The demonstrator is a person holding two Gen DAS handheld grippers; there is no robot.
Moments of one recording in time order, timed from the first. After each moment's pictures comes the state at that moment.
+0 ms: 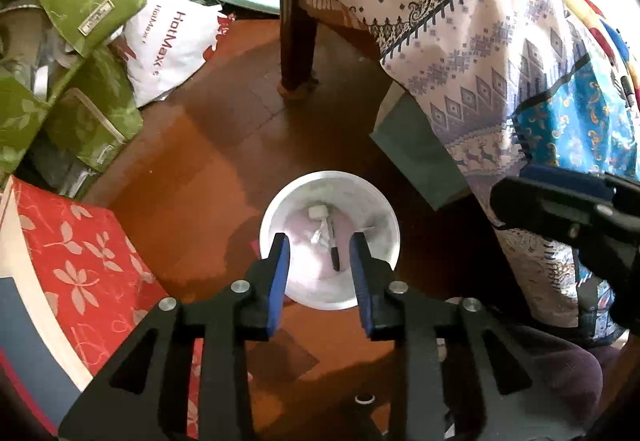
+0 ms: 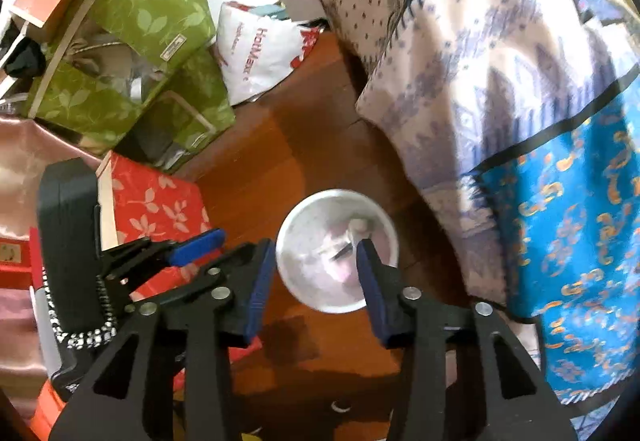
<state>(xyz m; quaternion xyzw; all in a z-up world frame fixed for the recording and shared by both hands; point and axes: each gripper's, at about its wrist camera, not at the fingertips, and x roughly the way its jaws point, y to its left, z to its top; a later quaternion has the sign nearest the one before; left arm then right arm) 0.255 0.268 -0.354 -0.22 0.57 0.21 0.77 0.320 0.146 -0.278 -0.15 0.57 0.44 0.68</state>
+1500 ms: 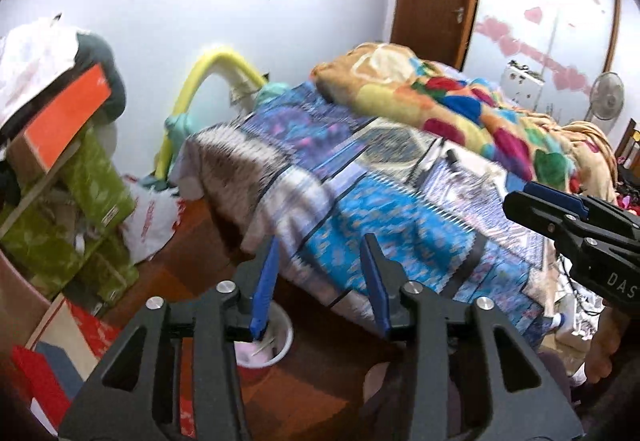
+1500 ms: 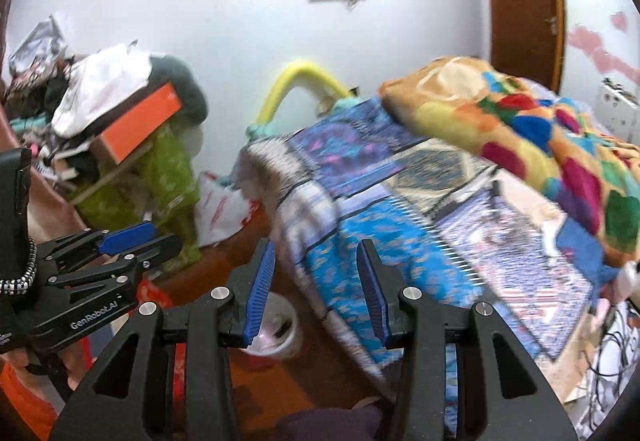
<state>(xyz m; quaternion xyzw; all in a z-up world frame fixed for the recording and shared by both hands) 0.237 0.073 -0.076 -0.09 0.35 0.15 0.92 0.287 -0.106 -0.056 -0.05 0.32 0.37 0.87</state>
